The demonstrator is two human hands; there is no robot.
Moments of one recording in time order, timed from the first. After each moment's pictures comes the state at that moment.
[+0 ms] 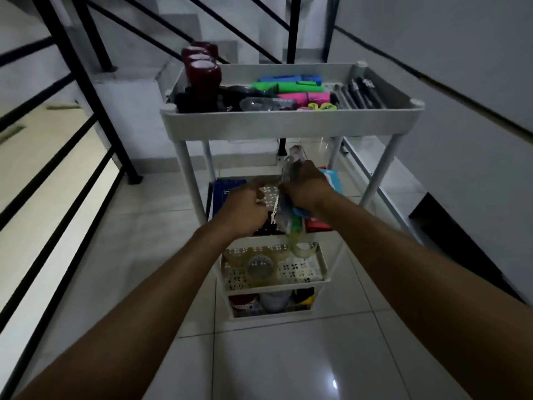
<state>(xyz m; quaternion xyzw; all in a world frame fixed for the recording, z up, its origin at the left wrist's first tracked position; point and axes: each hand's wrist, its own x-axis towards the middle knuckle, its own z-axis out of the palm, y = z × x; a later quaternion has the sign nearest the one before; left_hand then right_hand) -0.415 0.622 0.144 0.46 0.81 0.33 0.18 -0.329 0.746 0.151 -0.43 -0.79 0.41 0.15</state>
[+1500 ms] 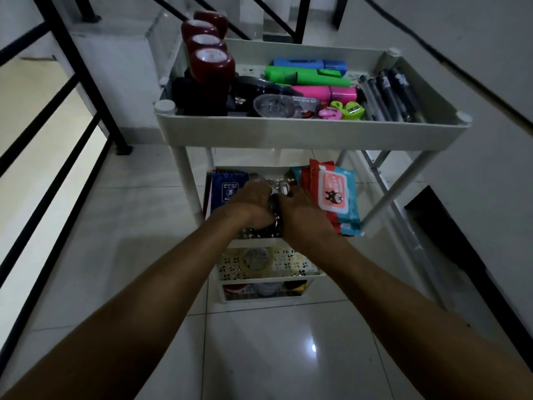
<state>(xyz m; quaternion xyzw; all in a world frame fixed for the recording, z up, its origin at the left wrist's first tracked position) -0.441 0.667 0.127 0.48 0.83 0.15 0.25 -0.320 0.712 0.128 -0.27 -0.95 0.12 0.03</state>
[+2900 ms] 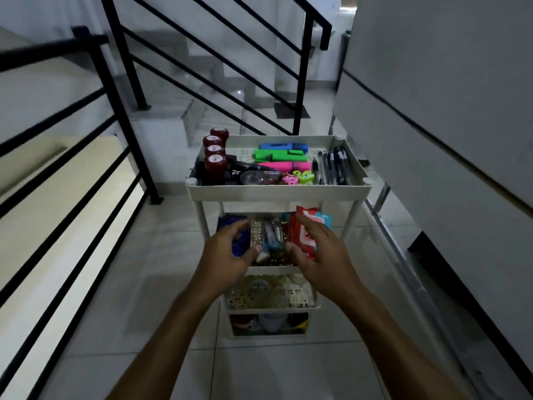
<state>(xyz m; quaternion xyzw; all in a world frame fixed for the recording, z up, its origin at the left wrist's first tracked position) -0.370 0.557 0.200 0.41 0.78 0.47 0.08 -0.216 0.691 0.203 -0.24 -0.87 0.32 0.28</state>
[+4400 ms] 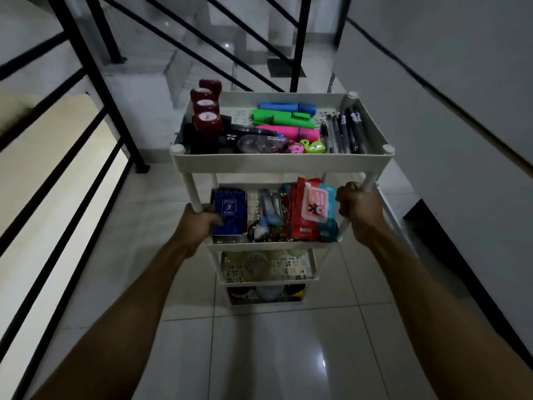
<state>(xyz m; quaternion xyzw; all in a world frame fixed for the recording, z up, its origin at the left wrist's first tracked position) -0.455 0.580 0.150 0.19 0.72 0.60 0.29 -0.240 0.778 0.196 -0.43 -0.58 0.61 0.32</state>
